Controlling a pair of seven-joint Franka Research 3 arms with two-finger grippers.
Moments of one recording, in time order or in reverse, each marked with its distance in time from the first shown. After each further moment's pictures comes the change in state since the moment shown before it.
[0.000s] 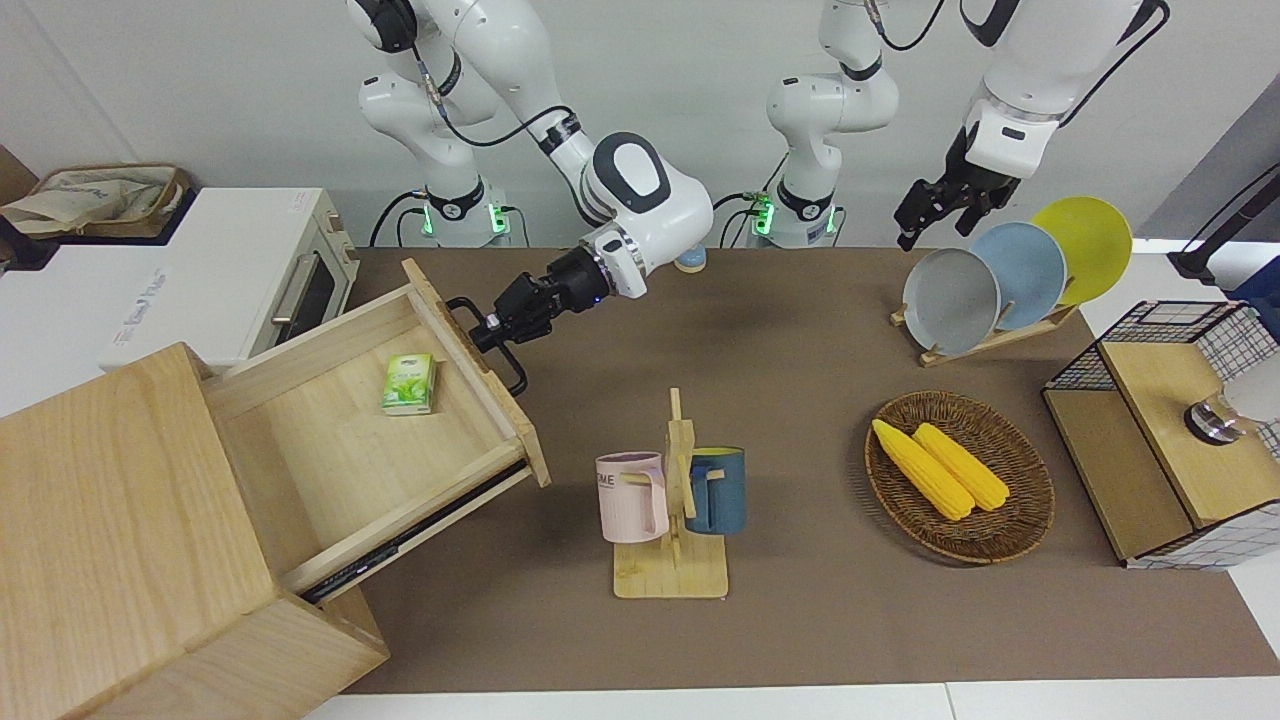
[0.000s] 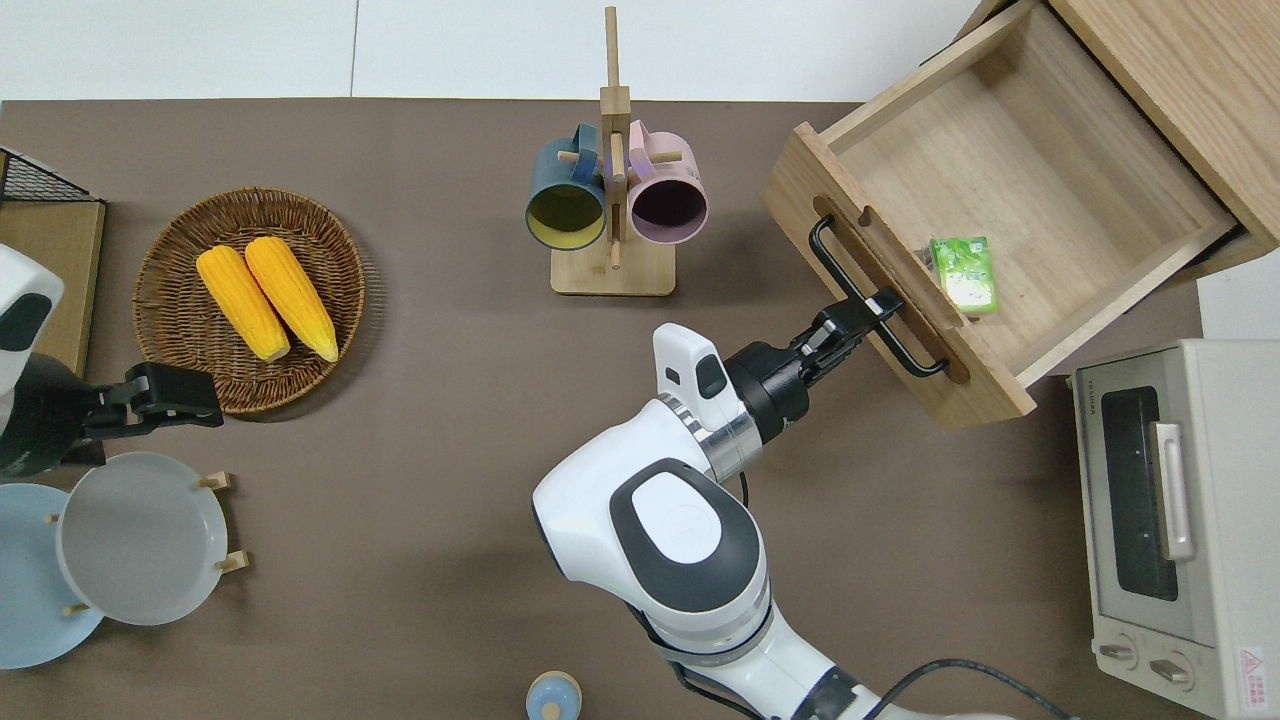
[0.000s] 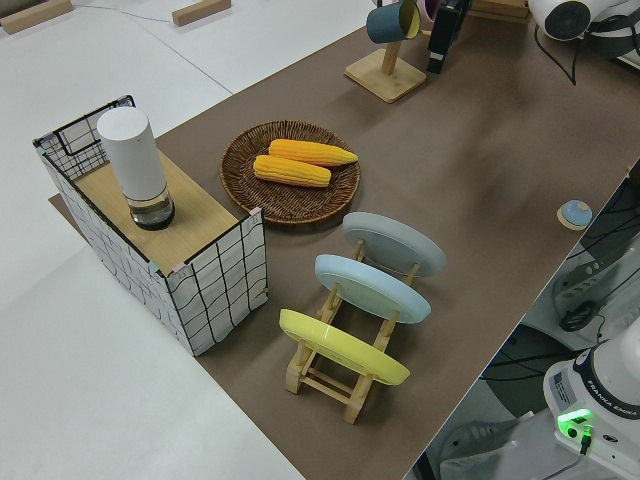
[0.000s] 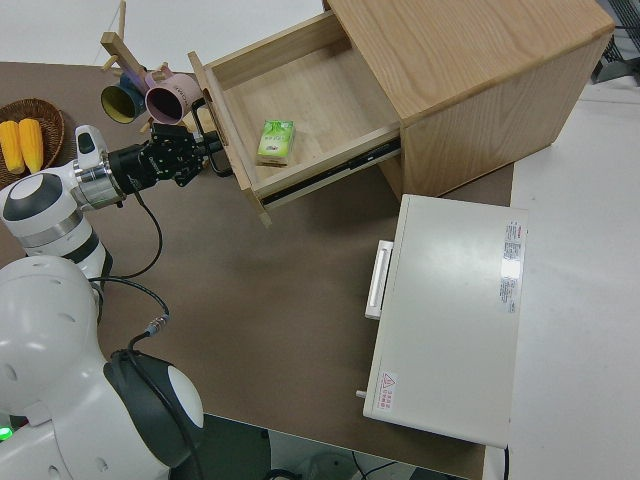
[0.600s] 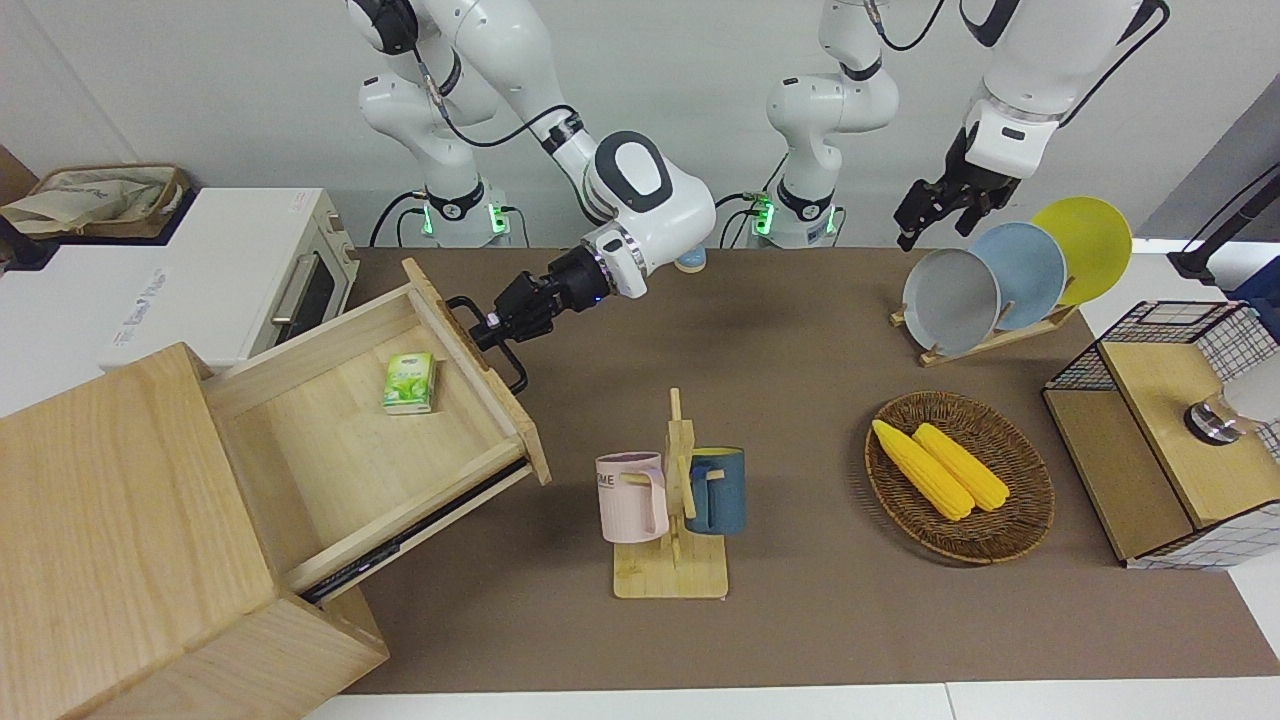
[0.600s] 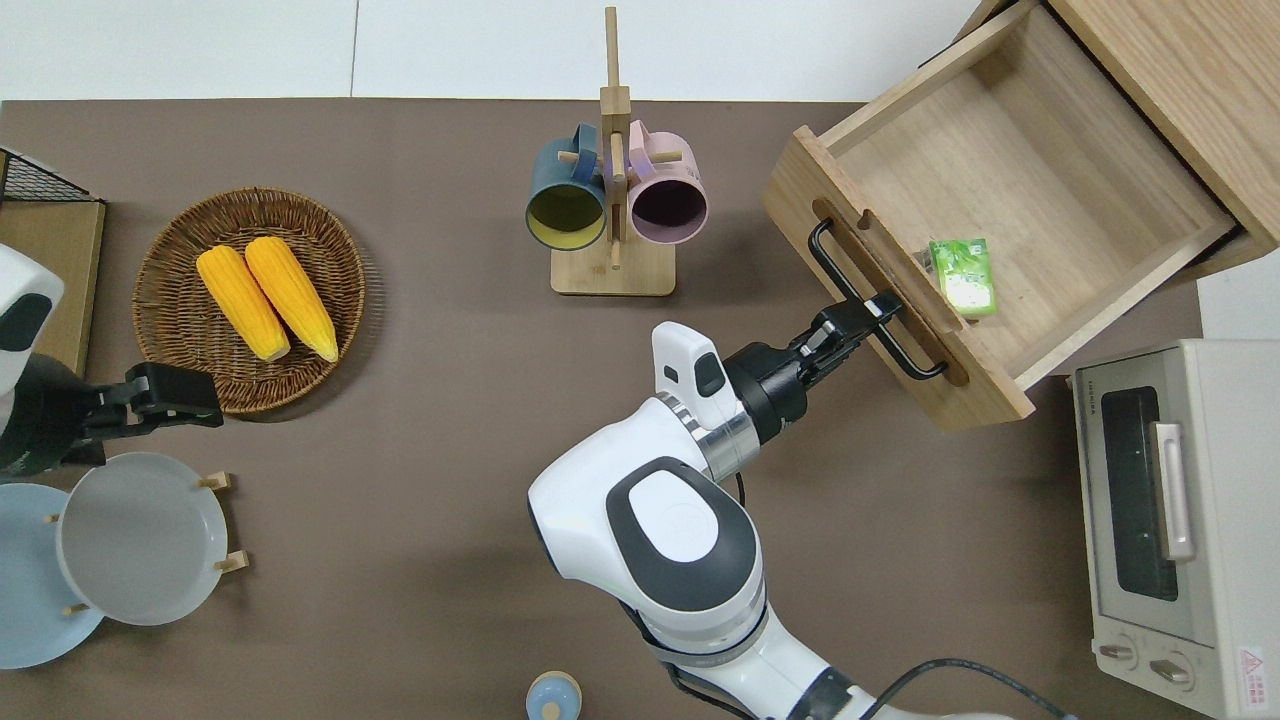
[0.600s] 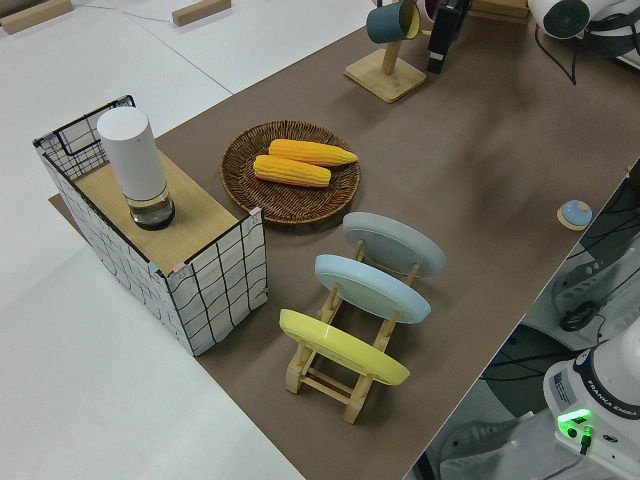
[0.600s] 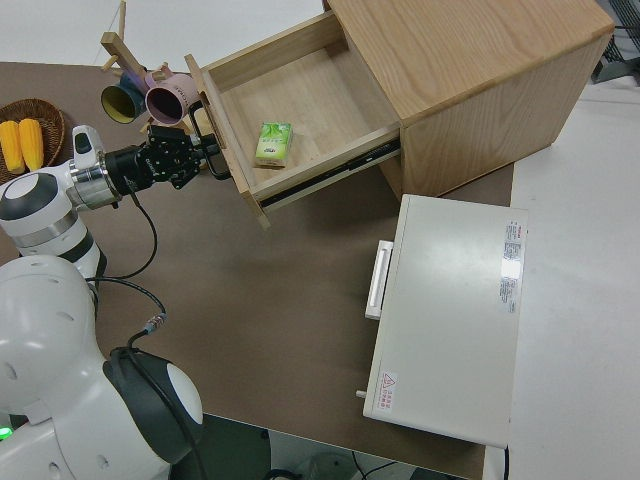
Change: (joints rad) left arm 0.000 0.000 0.000 0.000 0.000 0.000 0.000; right arm 0.005 0.006 0.003 0.016 0.018 -0.014 -0.021
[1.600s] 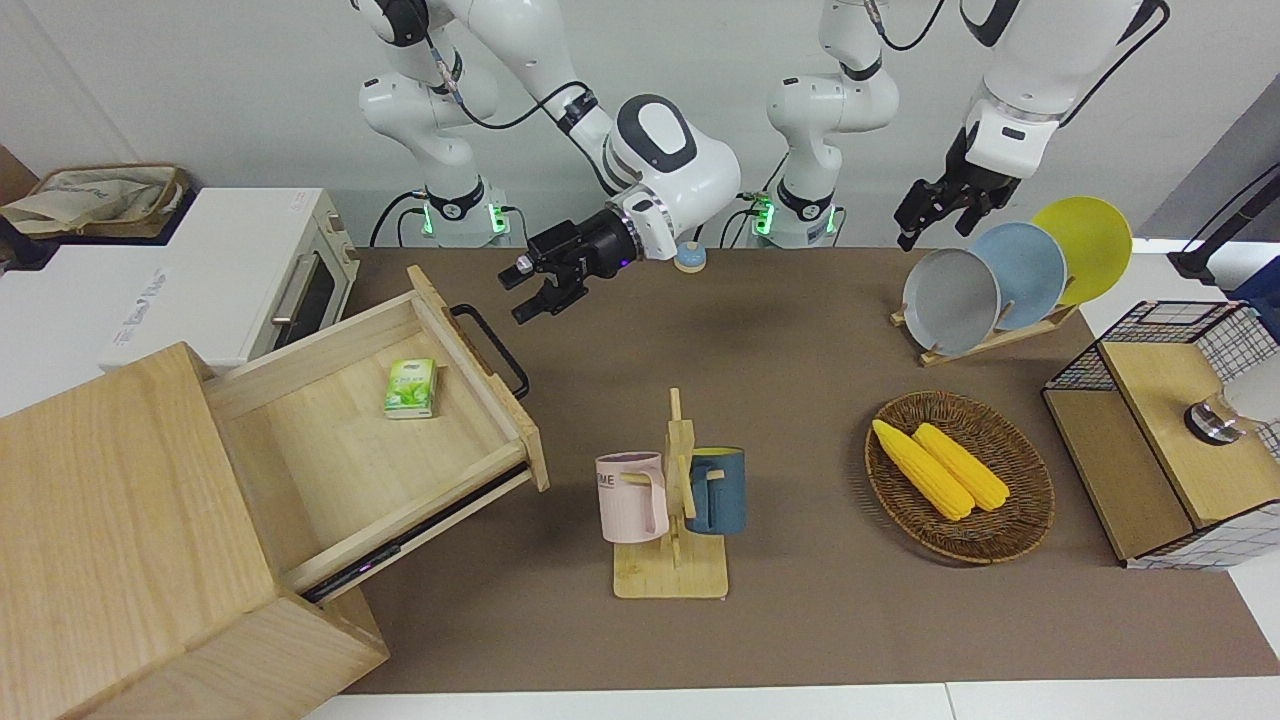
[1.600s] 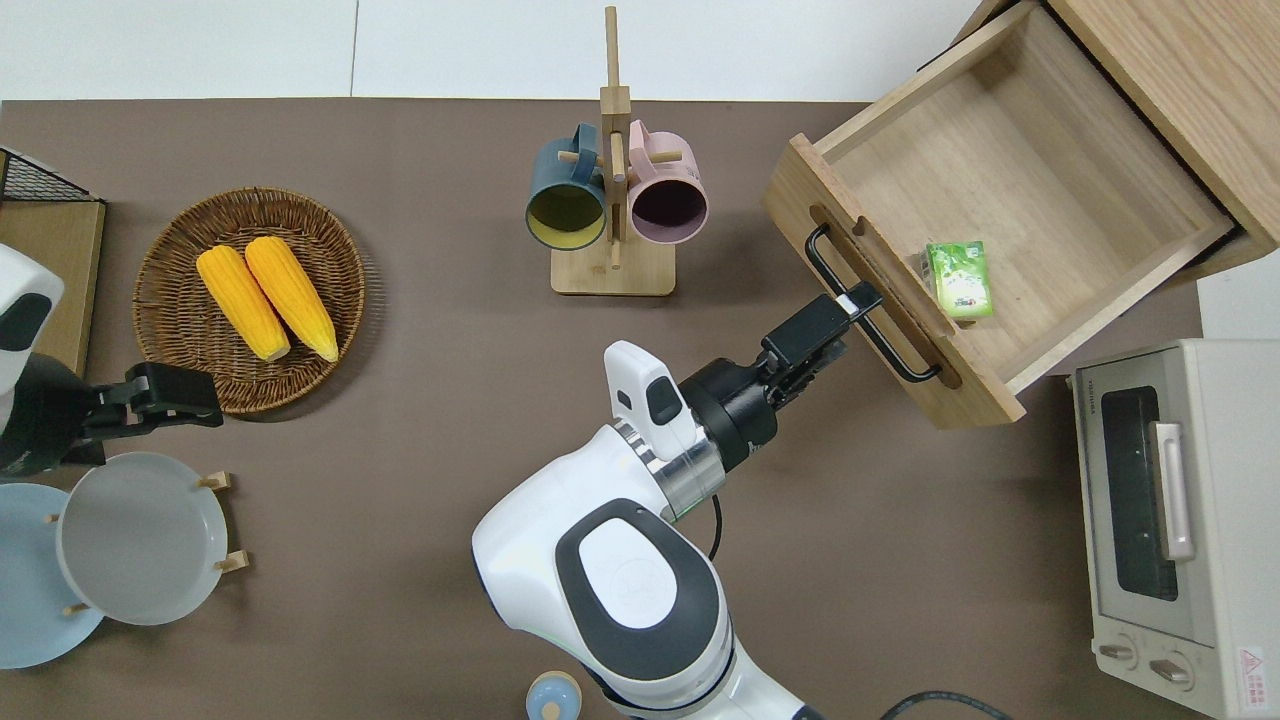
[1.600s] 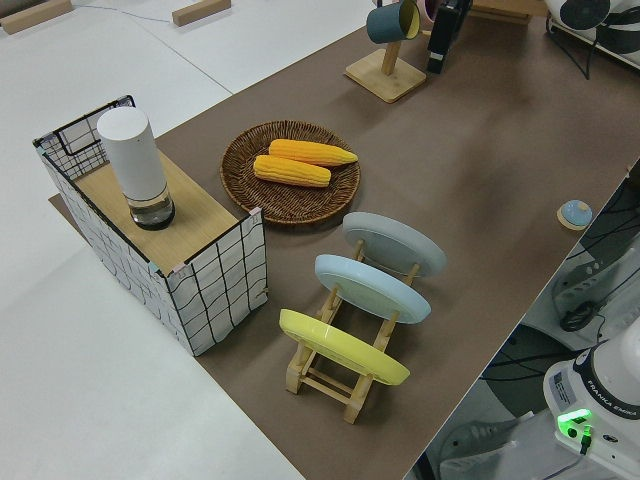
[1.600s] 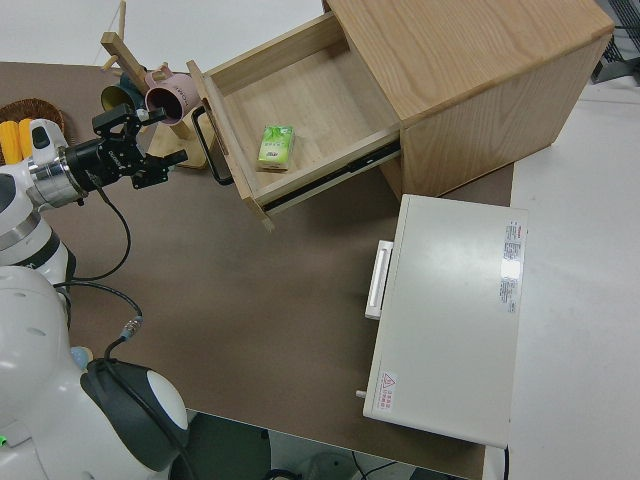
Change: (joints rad) left arm 0.000 0.000 0.000 0.000 0.000 0.000 0.000; right arm 0.064 -0.030 0.013 0.051 -0.006 -0.050 -0.066
